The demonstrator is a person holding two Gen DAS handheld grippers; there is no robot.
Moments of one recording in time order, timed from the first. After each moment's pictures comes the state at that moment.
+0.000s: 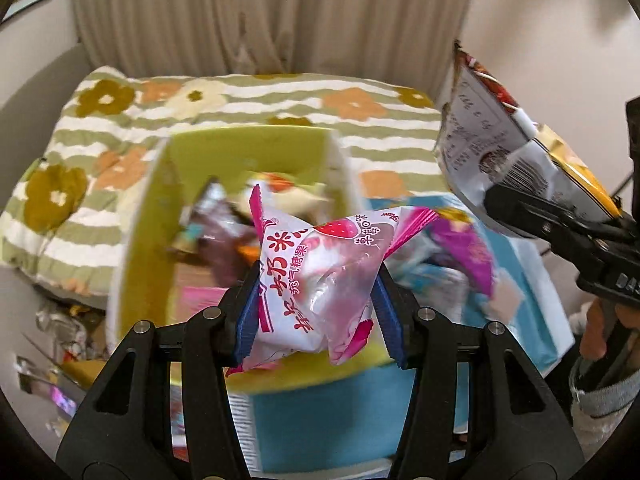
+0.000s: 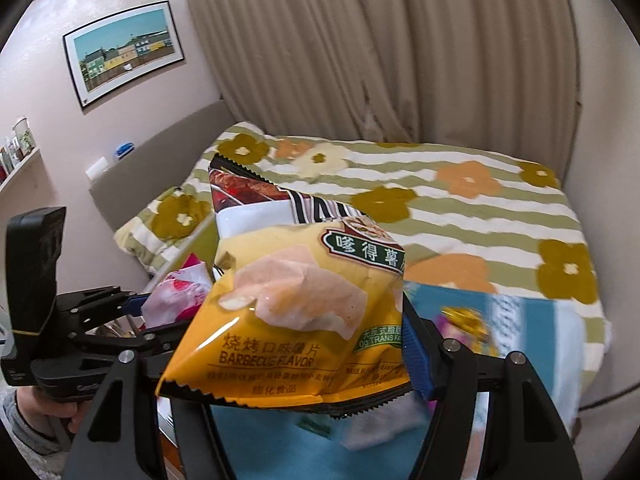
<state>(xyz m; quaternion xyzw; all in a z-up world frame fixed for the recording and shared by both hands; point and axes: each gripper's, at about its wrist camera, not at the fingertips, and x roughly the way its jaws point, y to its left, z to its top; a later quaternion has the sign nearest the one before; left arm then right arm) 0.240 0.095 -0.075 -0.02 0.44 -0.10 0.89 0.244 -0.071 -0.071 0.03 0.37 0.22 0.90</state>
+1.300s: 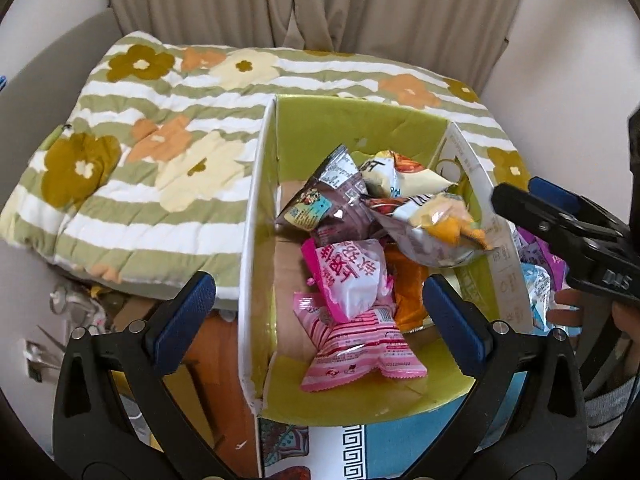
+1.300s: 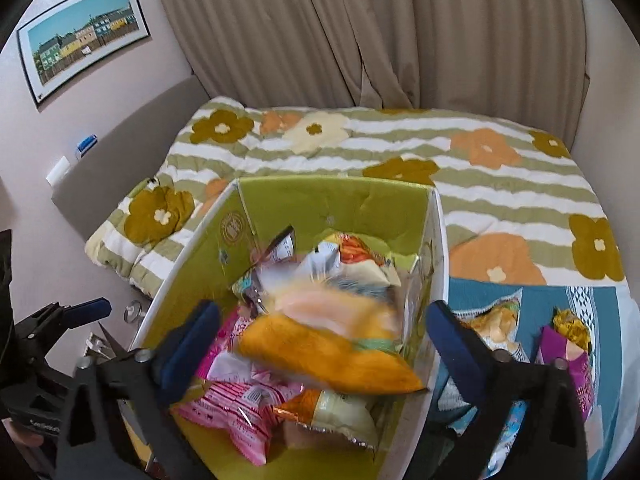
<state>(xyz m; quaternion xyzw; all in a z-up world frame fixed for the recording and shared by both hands) 0.281 0.215 -0.126 -0.04 0.48 -0.06 0.88 0.309 0.055 -0.127 0.04 0.41 0.16 0.90</state>
